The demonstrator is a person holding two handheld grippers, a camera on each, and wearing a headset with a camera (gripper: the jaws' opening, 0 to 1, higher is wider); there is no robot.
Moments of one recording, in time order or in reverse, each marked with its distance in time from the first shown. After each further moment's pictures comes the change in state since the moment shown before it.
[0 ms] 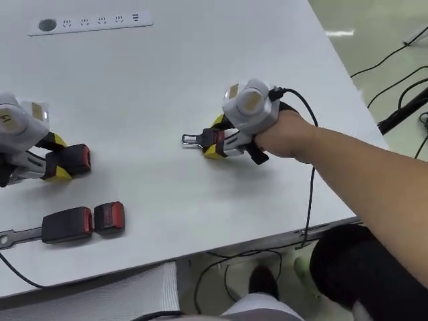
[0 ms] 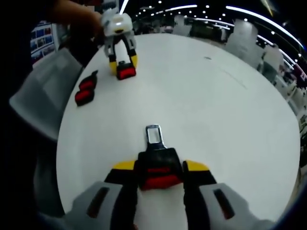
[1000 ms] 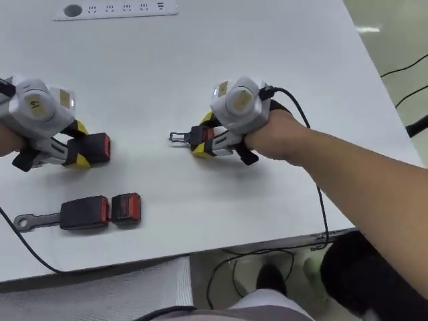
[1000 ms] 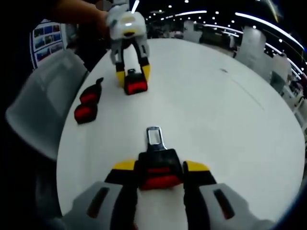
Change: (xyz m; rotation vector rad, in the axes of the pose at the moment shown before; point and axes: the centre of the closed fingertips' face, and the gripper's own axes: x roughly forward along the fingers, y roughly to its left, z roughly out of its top) left arm 0.000 0.001 0.000 0.017 0.014 -0.005; right arm 0.043 0.029 0.057 -0.066 -0.053 0.058
